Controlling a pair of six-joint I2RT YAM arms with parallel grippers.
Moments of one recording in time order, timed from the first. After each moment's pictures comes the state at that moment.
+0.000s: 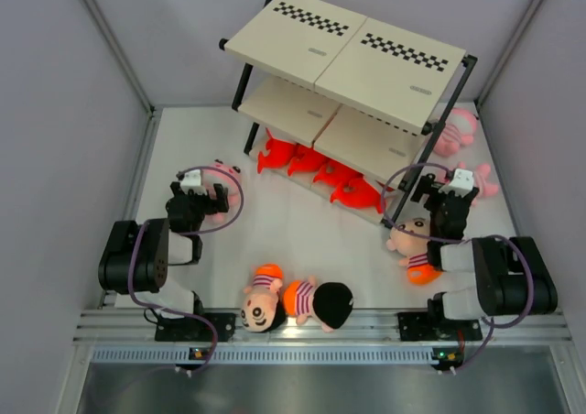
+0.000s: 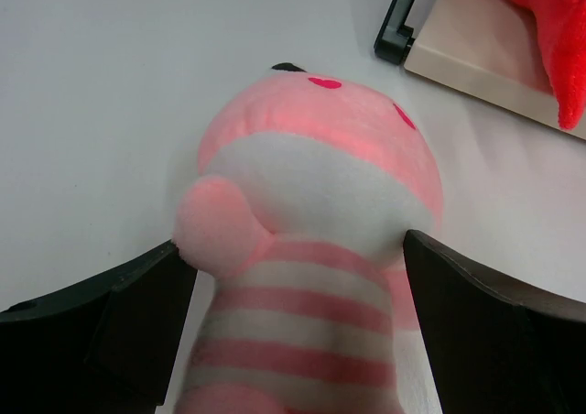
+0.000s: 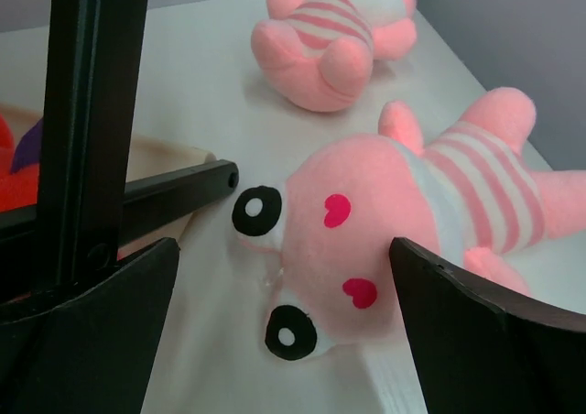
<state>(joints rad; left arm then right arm) 0.05 1.57 0.27 1.13 0.17 -0.03 0.02 1.44 0.19 1.18 0.24 0.05</state>
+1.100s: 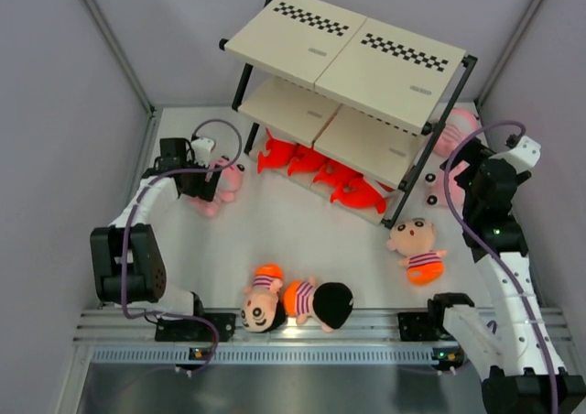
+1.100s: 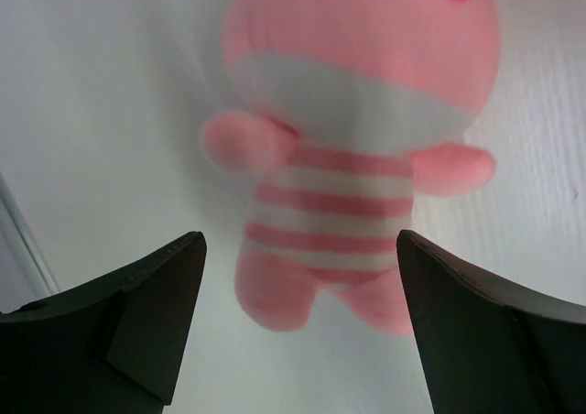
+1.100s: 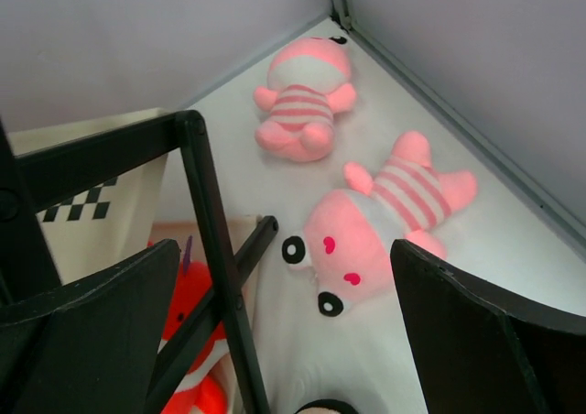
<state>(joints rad) 0.06 1.48 1.03 -0.39 0.13 0.36 0.02 0.78 0.81 -0.26 0.43 0.42</state>
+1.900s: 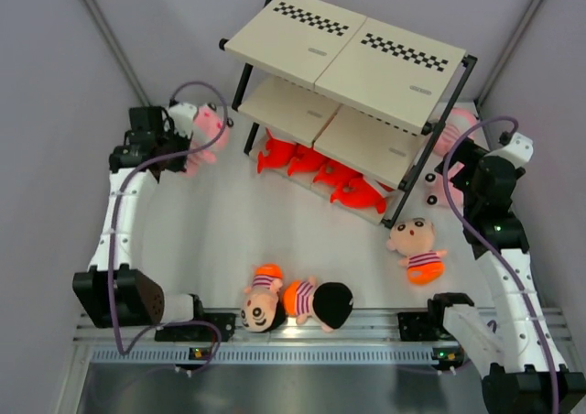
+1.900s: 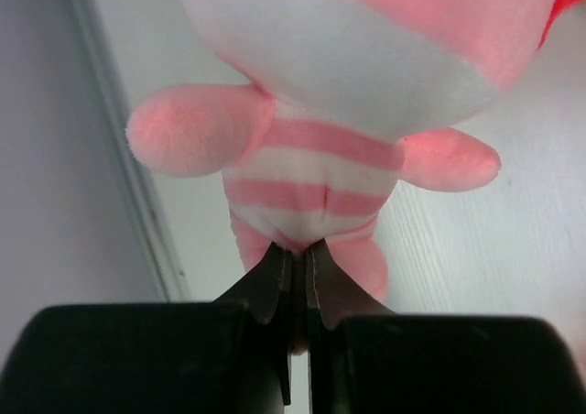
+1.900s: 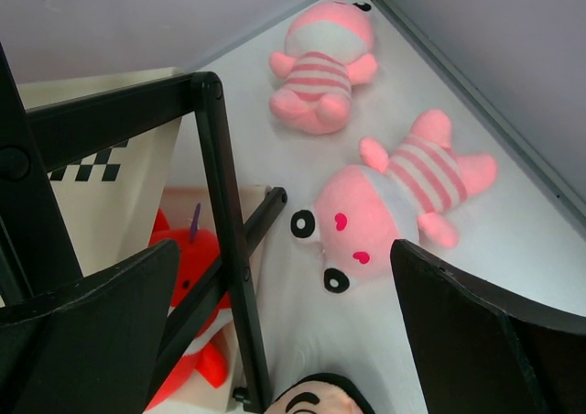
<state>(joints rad) 0.06 1.37 1.31 -0.78 0.10 0.39 0.02 0.80 0.85 -0.33 0.34 0.40</state>
